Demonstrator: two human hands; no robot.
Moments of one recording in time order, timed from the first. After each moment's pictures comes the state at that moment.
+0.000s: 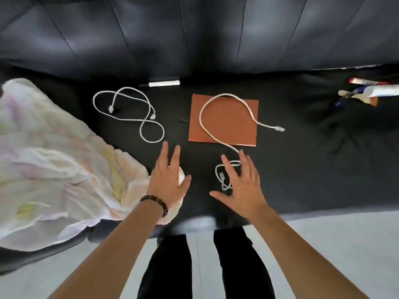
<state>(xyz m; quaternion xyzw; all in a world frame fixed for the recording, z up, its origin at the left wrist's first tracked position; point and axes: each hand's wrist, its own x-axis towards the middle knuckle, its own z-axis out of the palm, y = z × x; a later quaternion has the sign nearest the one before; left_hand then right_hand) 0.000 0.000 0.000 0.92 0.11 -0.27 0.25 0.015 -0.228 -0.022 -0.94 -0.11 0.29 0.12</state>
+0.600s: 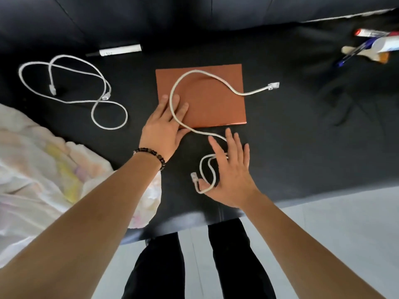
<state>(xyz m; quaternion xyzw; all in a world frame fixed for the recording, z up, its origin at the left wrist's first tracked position) 0.078 -0.031 -0.101 0.98 -0.09 -0.11 0.13 0.009 -0.243 -0.071 -0.94 -0.12 0.25 0.19</state>
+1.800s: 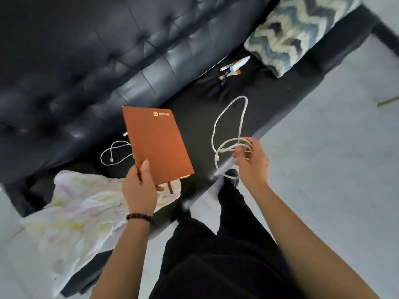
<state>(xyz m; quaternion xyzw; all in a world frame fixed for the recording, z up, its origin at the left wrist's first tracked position) -0.075 0.011 0.357 0.84 0.17 -0.10 0.50 -0.135 -0.227 0.356 -0.74 0.40 -0.08 0.53</state>
